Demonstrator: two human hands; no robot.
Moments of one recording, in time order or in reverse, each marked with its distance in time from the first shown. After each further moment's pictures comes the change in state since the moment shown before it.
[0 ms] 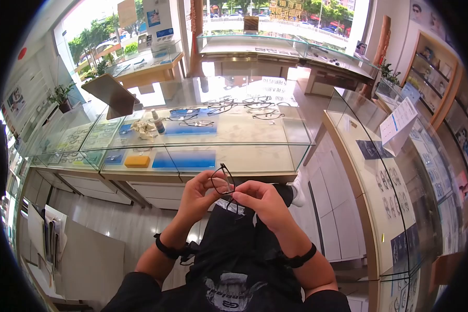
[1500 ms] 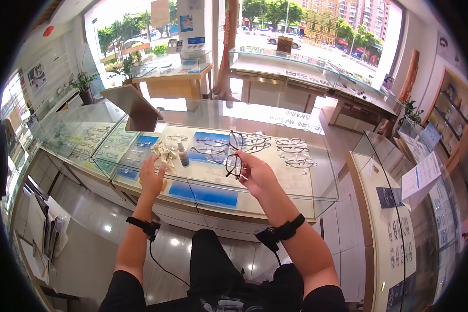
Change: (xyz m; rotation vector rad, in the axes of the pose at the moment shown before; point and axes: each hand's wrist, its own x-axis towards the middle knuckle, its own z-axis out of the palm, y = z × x) left_hand 0.060 -0.041 -0.319 1.292 0.730 0.213; right_hand 0.263 -0.009 0.009 0.438 -0.018 0.216
